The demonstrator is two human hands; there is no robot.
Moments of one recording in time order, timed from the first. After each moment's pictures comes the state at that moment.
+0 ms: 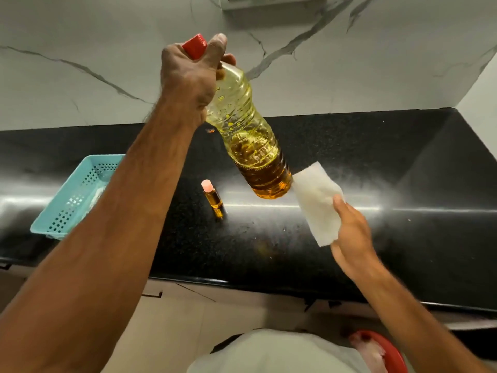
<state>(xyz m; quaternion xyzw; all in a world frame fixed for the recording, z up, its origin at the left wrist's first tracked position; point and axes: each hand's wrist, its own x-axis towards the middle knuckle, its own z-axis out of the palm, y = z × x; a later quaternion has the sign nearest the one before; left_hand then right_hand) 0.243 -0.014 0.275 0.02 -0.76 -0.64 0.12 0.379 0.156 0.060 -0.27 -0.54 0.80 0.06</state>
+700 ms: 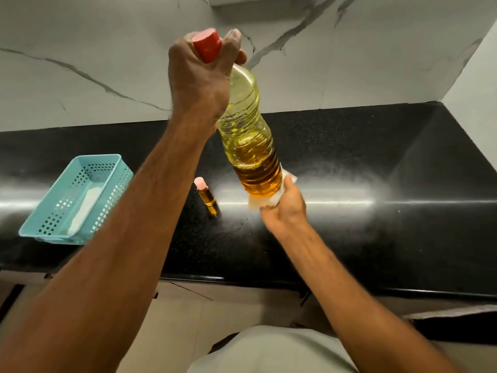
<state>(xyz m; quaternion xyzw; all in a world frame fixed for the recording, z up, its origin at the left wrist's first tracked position) 0.255 -0.001 0.259 -0.10 -0.80 -0.56 0.20 0.317 0.080 0.081 -0.33 -0.21 0.92 0.01</state>
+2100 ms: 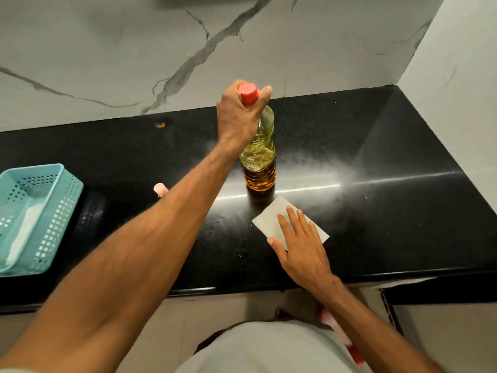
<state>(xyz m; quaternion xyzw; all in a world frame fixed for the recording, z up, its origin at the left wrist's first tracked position) 0.190 0.092 0.136 -0.20 -0.82 -0.52 0.12 0.405 0.157 -0.030 -0.09 -0.97 0.20 -0.06</state>
